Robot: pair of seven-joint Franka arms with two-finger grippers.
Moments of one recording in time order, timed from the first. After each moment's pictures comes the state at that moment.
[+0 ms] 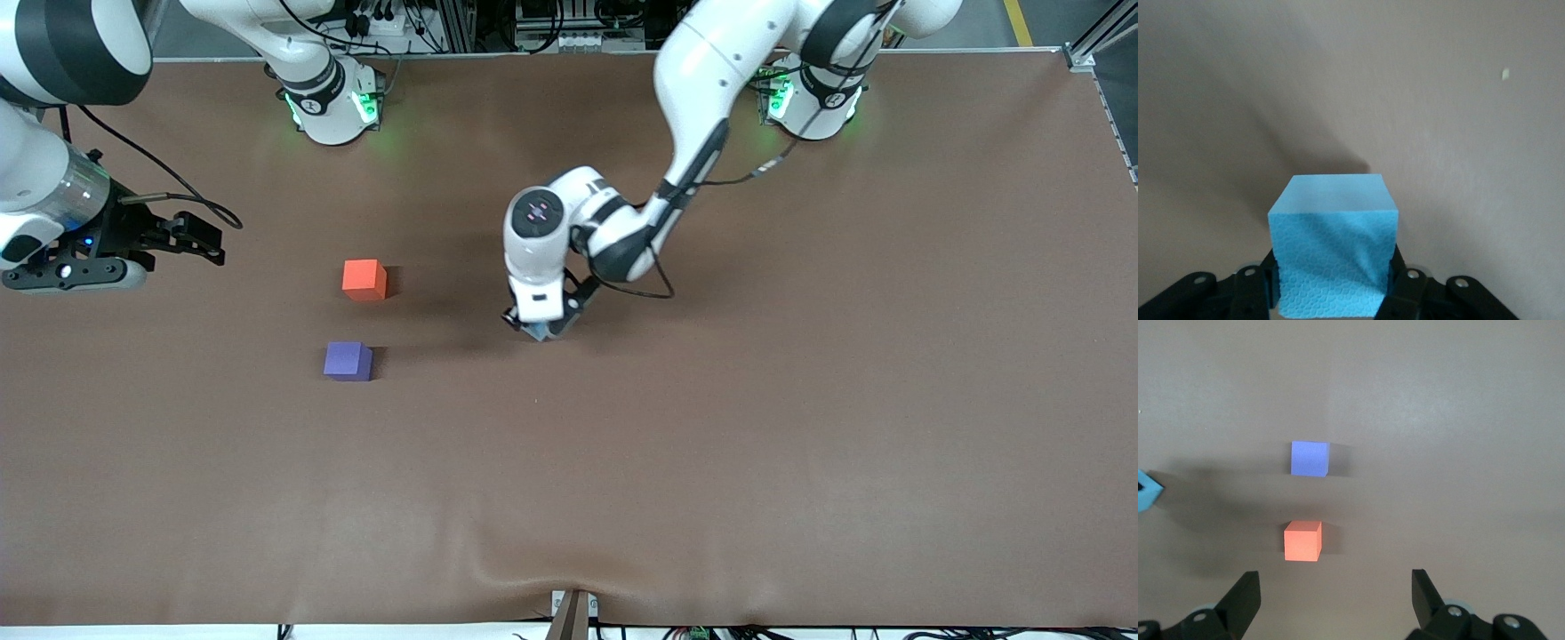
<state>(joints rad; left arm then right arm) -0.90 0.91 -0.03 -1.28 -0.03 2.31 -1.78 0.07 -0.04 -0.02 -1.81 0.02 1.72 -0.02</state>
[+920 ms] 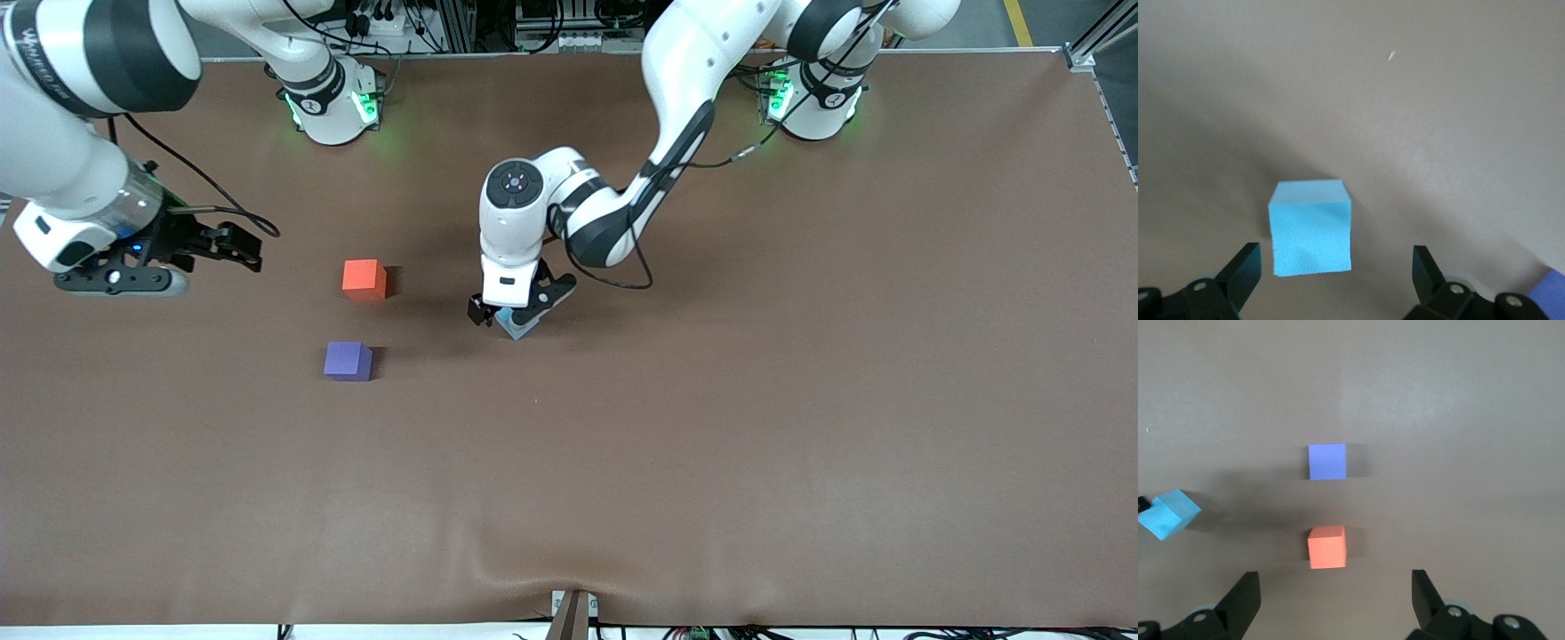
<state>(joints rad) -0.90 0.85 0.00 -1.18 -0.03 2.20 -1.58 0.13 -0.03 0.02 -1.84 0.02 1.76 0.19</state>
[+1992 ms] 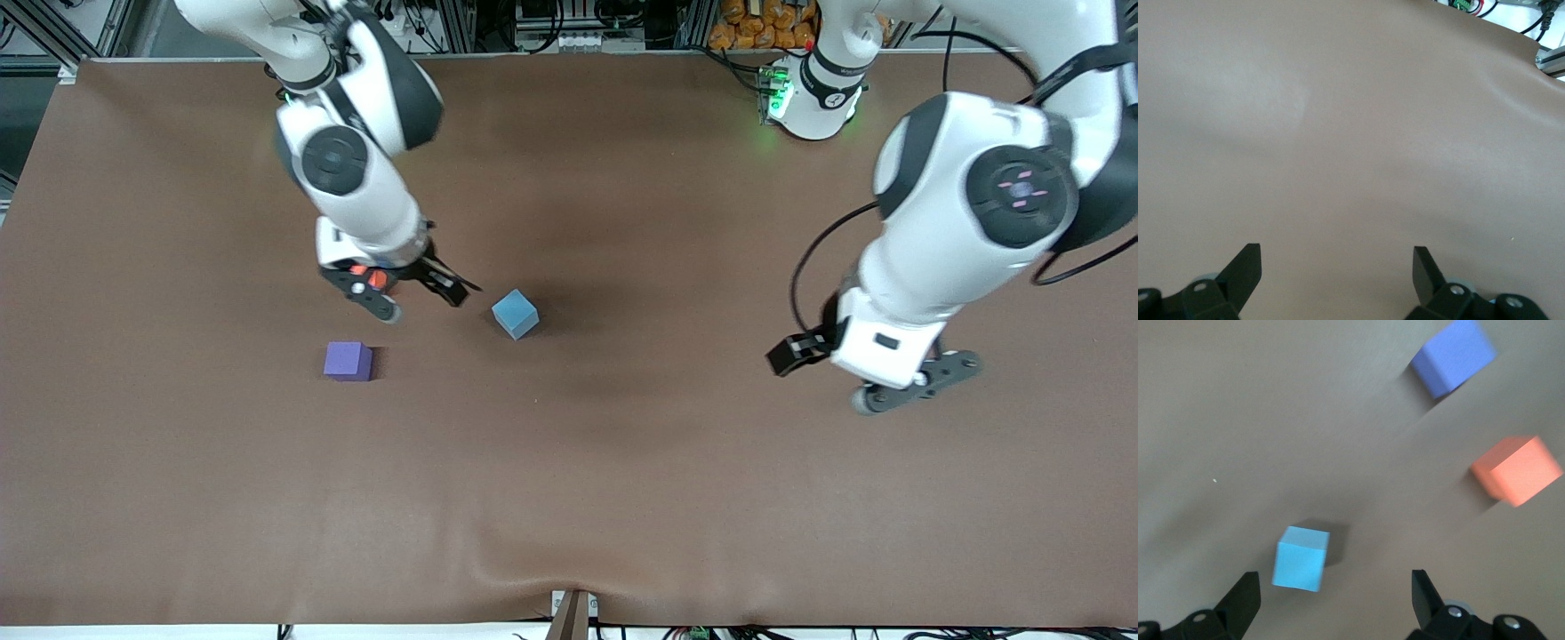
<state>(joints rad) -0.32 0.44 0.01 -1.19 0.00 1.69 -0.61 0.46 0.25 0.12 -1.87 0.02 2.10 1.25</state>
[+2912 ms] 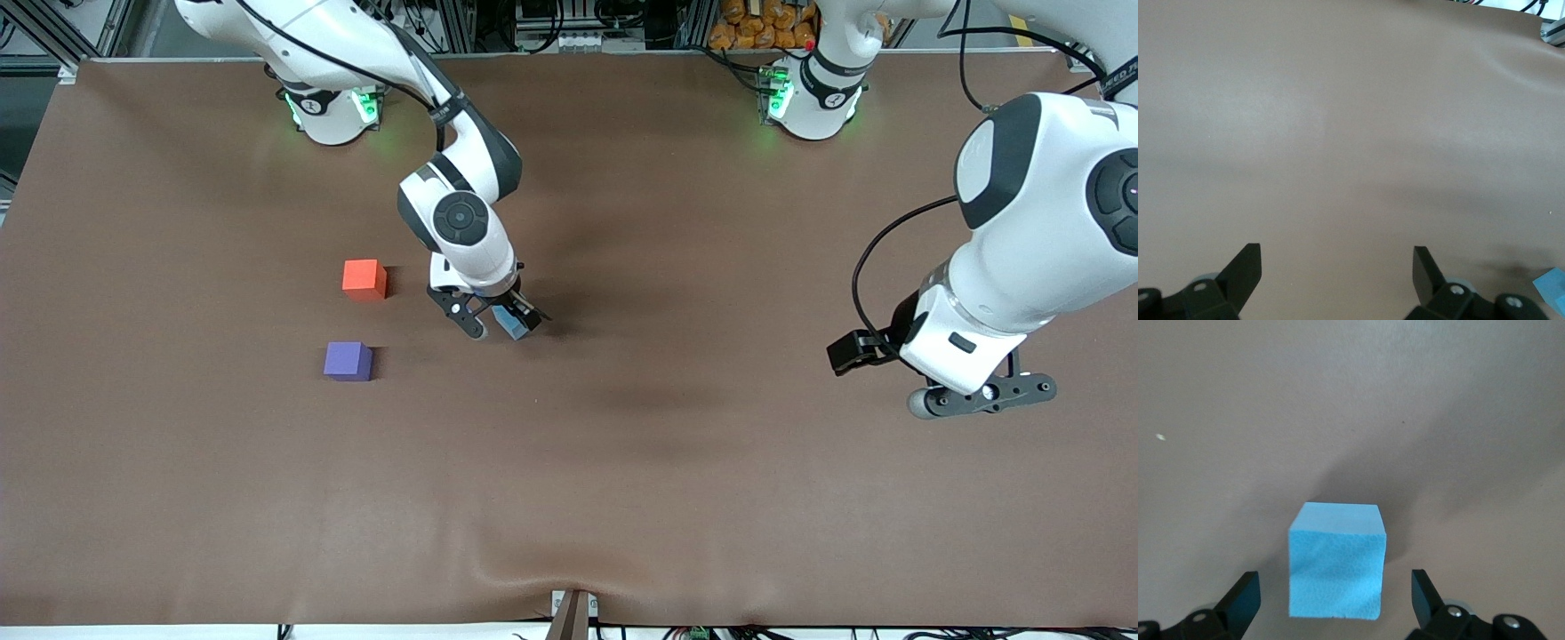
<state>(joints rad) -0.22 0.42 -0.03 -1.21 0.00 1.68 -0.38 0.58 0.53 0.12 -1.87 0.02 2.39 1.45</state>
